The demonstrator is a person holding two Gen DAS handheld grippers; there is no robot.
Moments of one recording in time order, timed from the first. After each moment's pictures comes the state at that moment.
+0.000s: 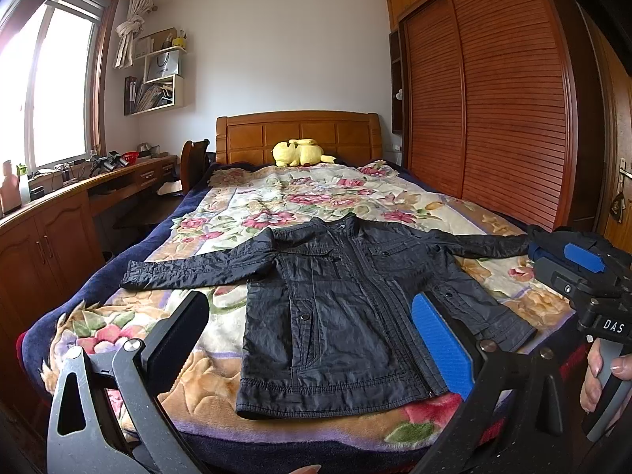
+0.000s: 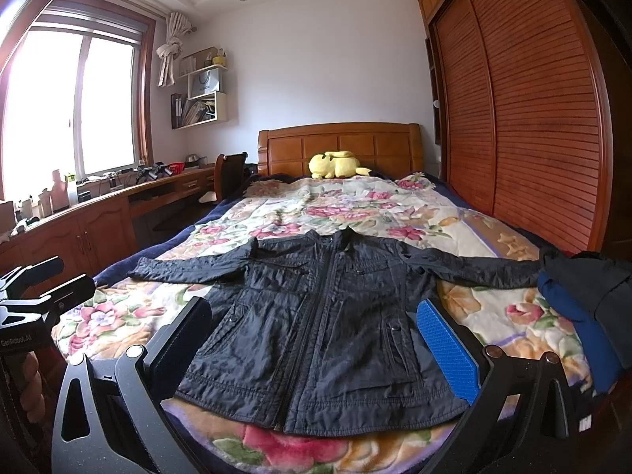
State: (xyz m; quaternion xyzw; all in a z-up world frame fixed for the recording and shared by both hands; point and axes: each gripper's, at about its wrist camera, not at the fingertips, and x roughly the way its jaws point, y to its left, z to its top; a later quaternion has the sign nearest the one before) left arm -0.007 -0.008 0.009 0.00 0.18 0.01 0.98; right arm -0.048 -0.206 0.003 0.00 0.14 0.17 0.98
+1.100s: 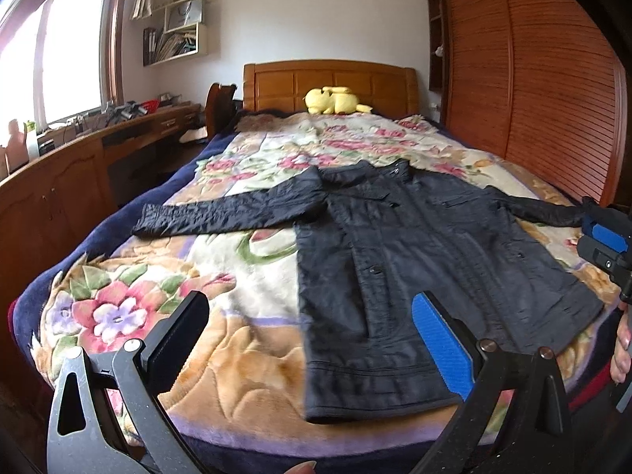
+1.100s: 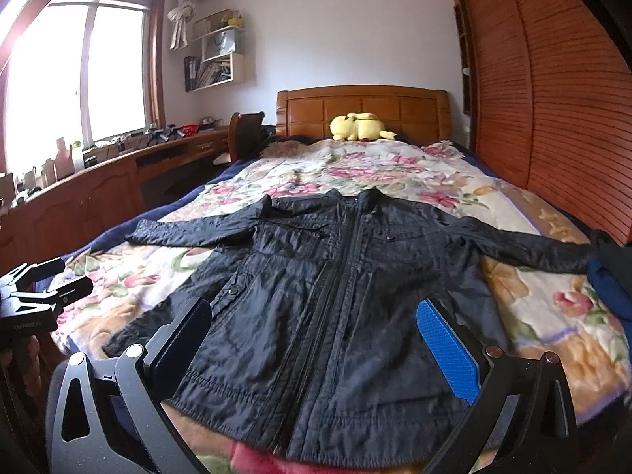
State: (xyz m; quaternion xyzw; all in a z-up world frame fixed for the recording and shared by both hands) left arm 0.061 0.070 -0.066 -0.02 0.27 0.06 0.96; right arm 0.044 -0.167 -0.033 -0.03 0.19 0.21 0.96
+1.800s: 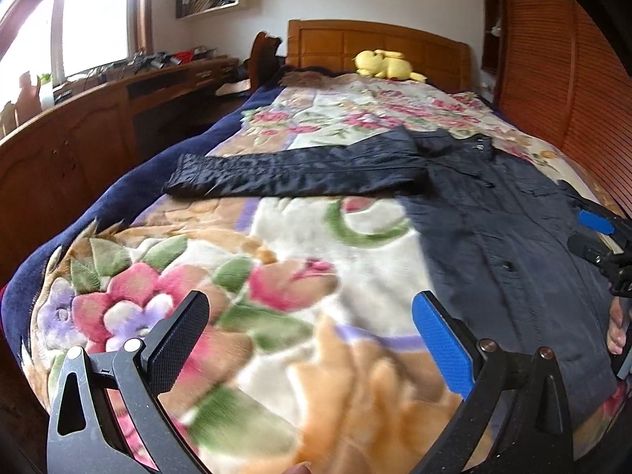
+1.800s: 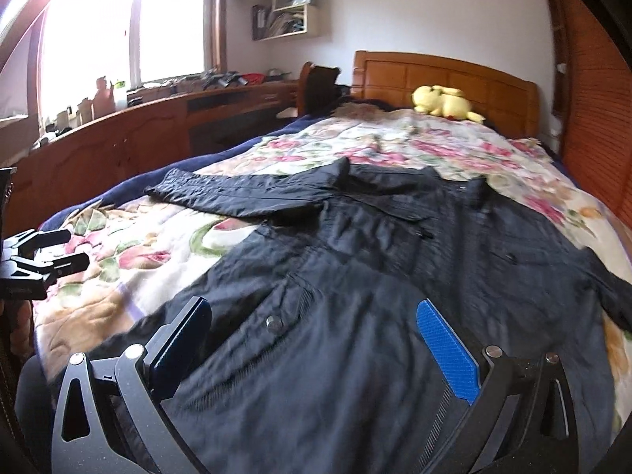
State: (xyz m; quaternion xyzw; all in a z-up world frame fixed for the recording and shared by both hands) left arm 0.136 0.197 -0.127 -0.06 0.33 0.11 0.93; right arm 0.185 -0.056 -0.073 -0.10 0.24 0.33 0.91
